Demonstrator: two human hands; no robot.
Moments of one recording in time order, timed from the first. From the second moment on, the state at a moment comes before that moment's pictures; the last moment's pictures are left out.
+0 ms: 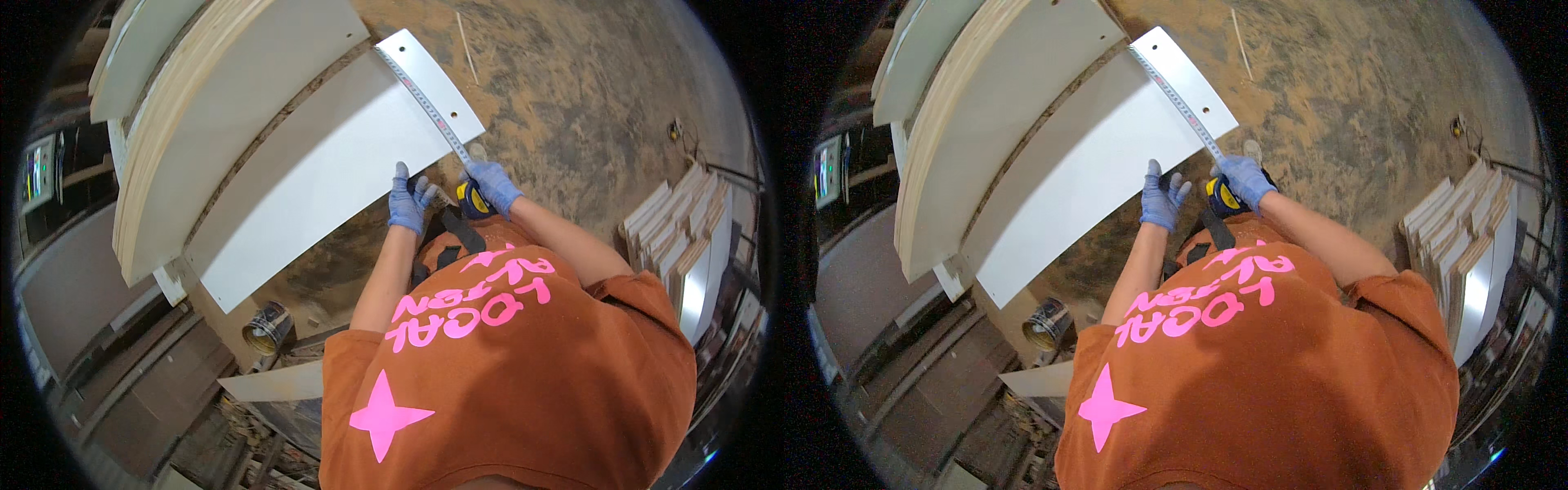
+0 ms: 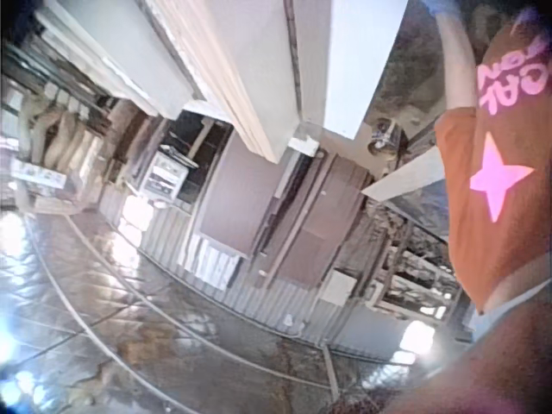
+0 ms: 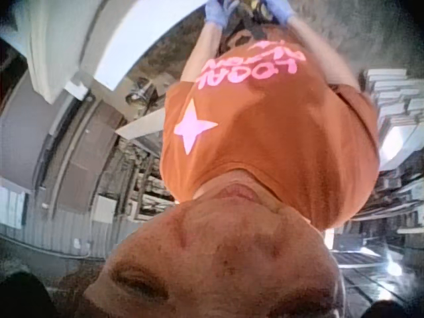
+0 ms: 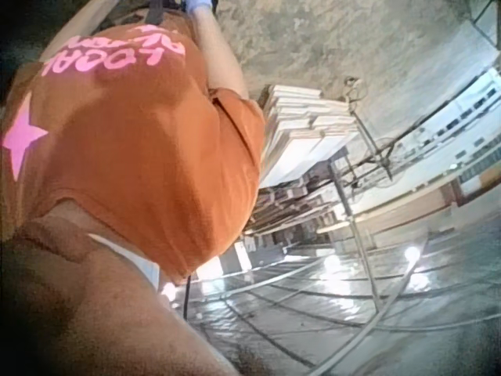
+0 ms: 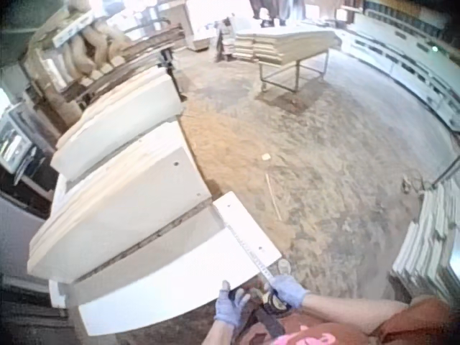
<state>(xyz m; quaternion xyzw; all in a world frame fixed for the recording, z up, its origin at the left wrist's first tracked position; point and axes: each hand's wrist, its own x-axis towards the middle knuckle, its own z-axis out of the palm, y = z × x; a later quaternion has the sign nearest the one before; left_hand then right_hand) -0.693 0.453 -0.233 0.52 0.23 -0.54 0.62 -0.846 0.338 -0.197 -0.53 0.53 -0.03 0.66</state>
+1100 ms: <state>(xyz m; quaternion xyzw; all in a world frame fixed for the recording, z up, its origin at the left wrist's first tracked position) -0.691 0.449 -0.228 0.54 0.25 -0.53 0.60 -0.849 0.338 -0.204 -0.65 0.49 -0.03 0.58</state>
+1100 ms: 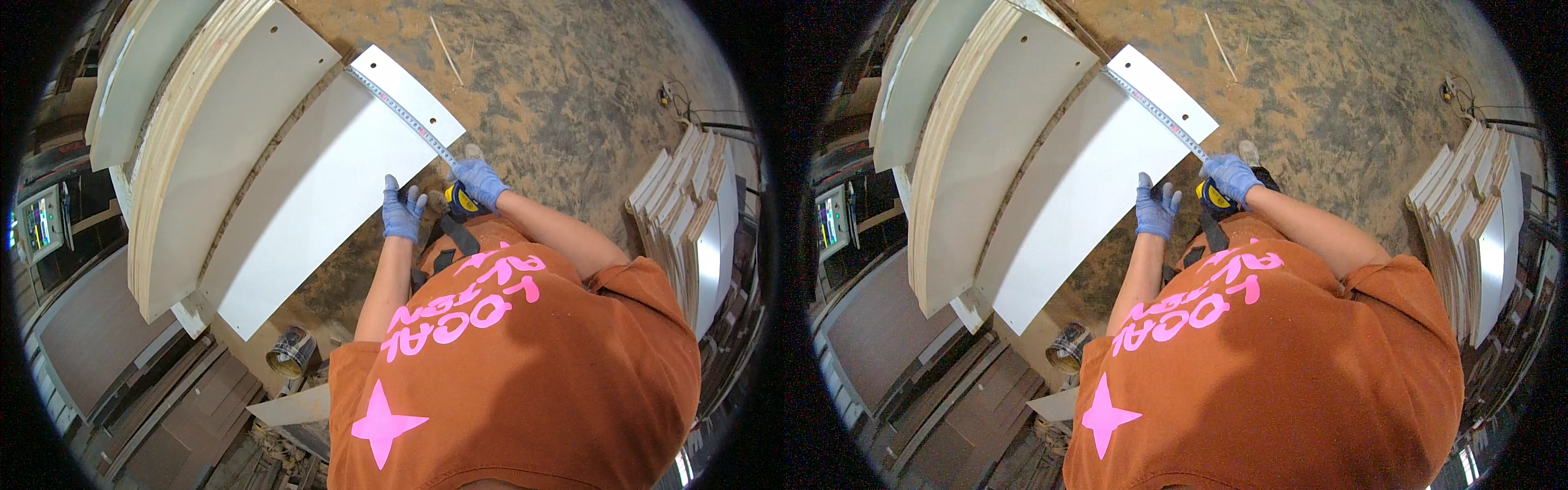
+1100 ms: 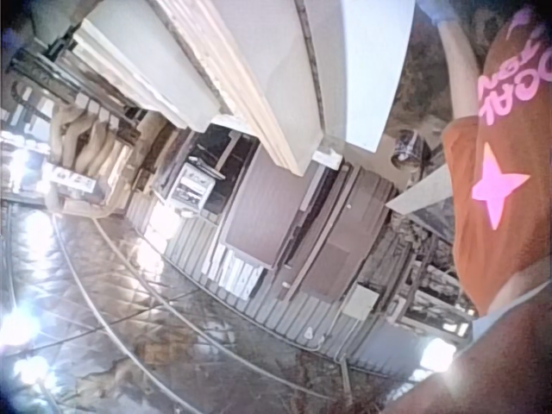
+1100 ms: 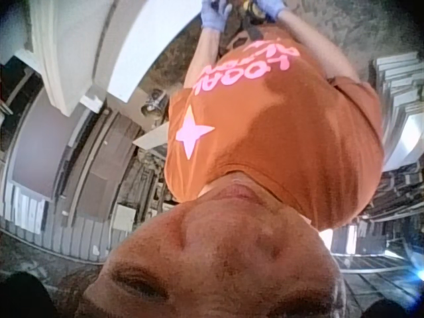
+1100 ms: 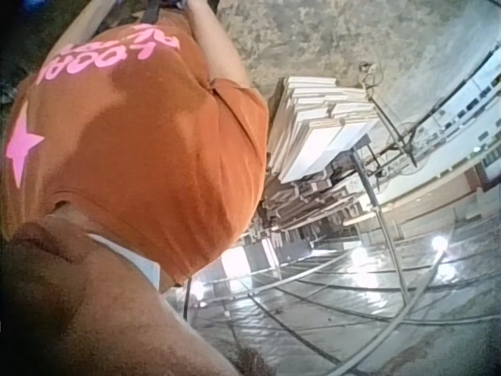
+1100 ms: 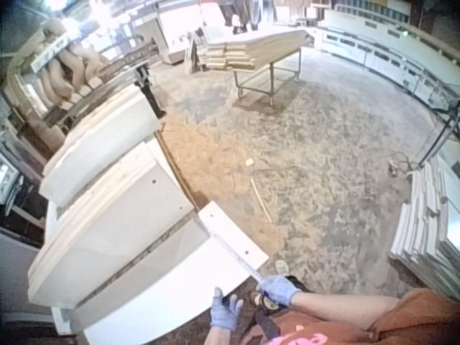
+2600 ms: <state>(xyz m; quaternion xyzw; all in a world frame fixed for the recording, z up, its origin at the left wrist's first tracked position) -0.703 0.414 -0.241 0.71 0.25 -0.27 0.60 -0.960 0.125 -0.206 -0.43 0.45 -0.22 0.75</state>
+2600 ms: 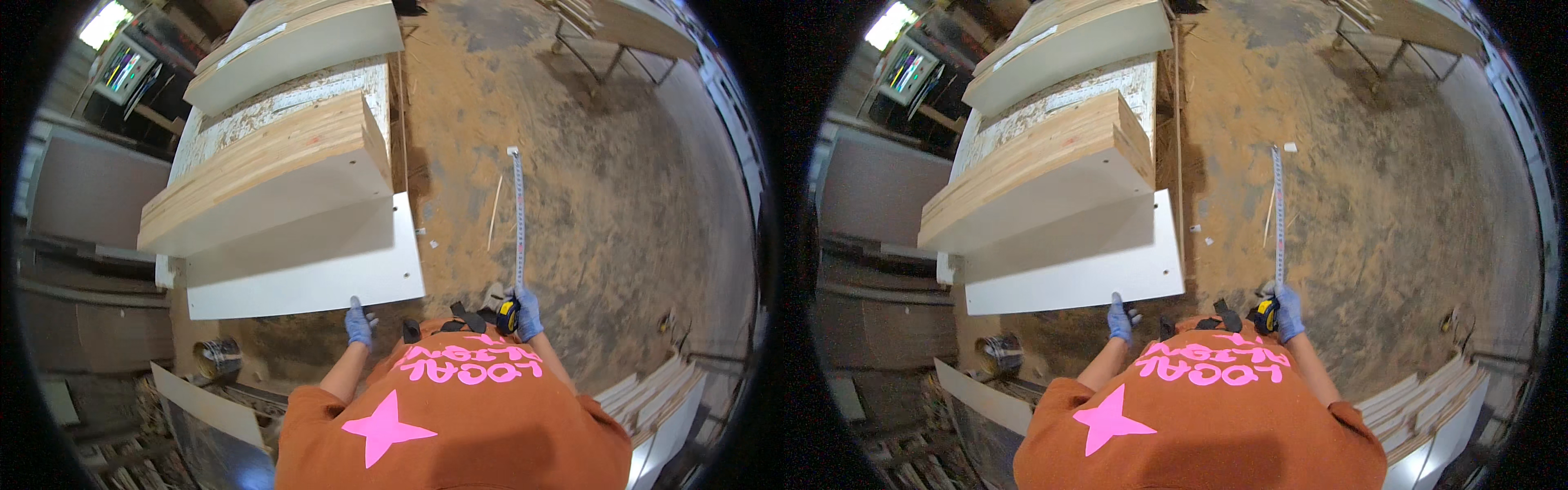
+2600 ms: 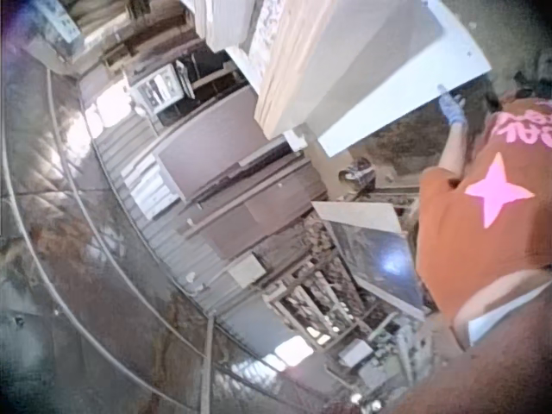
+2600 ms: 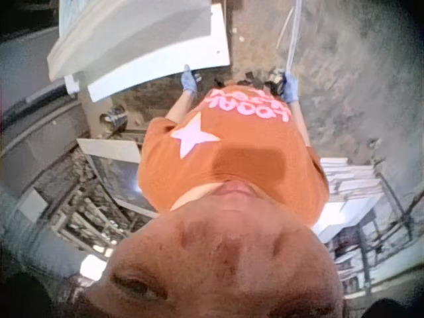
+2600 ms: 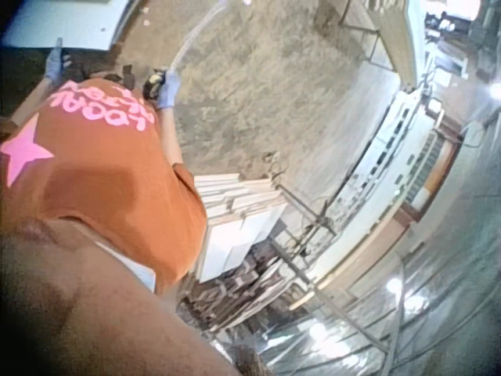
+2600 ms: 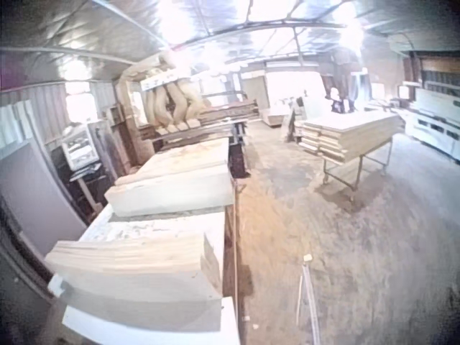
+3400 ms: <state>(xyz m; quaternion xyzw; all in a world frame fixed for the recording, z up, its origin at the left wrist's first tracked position) -0.646 0.091 -0.123 0.86 -0.26 0.11 0.43 -0.854 -0.164 -0.200 -0.43 0.43 -0.01 0.79</state>
